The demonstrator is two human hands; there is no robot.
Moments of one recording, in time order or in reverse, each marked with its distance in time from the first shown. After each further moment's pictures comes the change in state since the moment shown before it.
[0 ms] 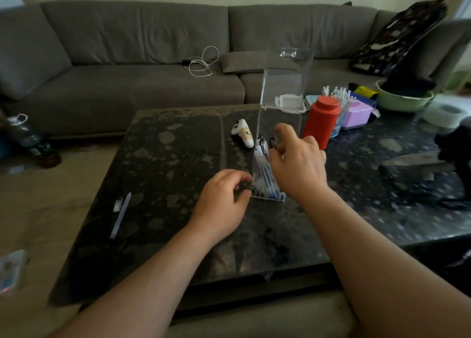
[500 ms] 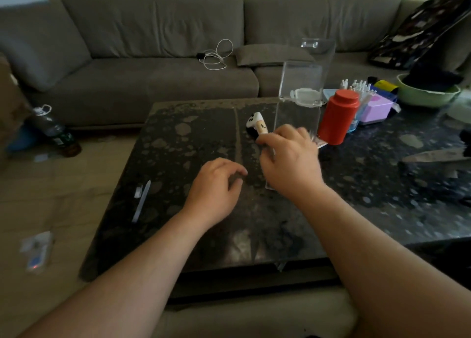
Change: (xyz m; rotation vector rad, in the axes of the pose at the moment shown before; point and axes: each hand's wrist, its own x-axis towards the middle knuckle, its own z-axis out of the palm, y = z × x) left_hand -0.002 -0.032 -0.029 0.177 0.046 0.022; right_hand -0.016 -0.037 0.011 -0.016 -0.019 -0.217
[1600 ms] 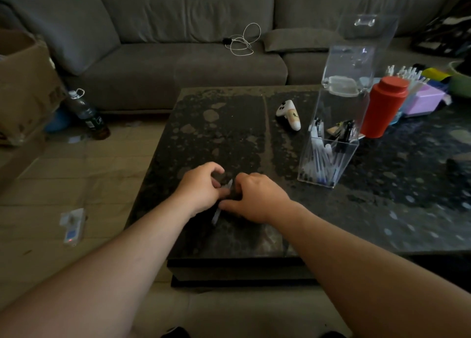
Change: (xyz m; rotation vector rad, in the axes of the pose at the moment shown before) left_hand -0.017 -0.077 -0.030 -0.039 -0.238 -0.612; right_hand -0.027 -0.069 0.101 0.097 -0.711 -0.057
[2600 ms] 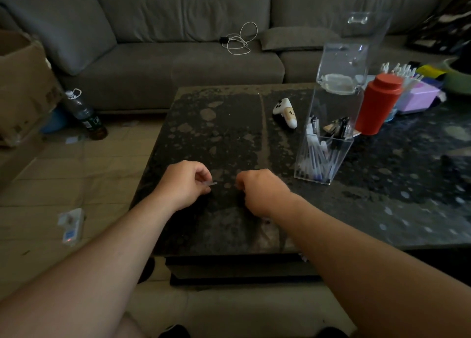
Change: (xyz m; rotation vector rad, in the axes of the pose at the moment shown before) left_hand -0.008 -0.006 -0.028 0.172 0.030 0.060; right_hand -0.006 -0.003 -0.018 -0.048 -0.102 0.136
